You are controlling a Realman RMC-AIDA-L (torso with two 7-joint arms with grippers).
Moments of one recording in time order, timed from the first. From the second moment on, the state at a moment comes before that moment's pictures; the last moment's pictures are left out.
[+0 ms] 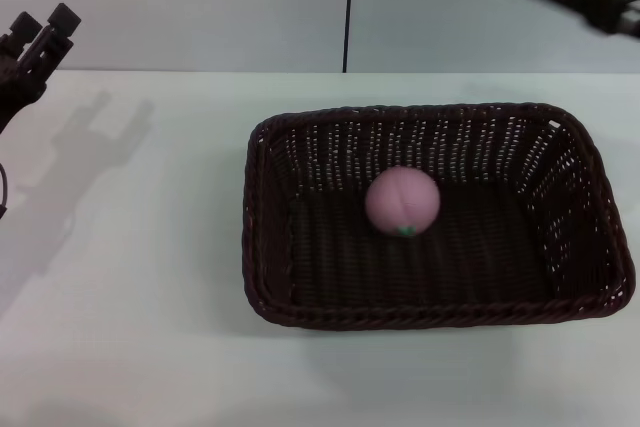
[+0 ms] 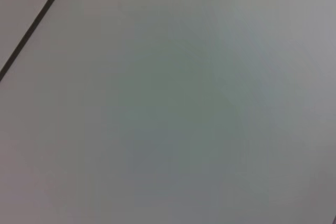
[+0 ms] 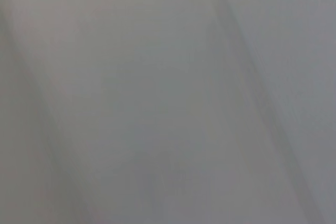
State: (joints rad) left arm -0.34 -2.06 0.81 0.25 0.96 1.41 -1.06; right arm 0.52 2.06 -0.64 -0.64 -1.51 -1.59 1.56
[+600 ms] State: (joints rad) left arm -0.33 -2.06 0.79 0.26 0.94 1.43 -1.06; right arm 0.44 2.07 -0.35 -0.28 -1.26 -1.53 1.10
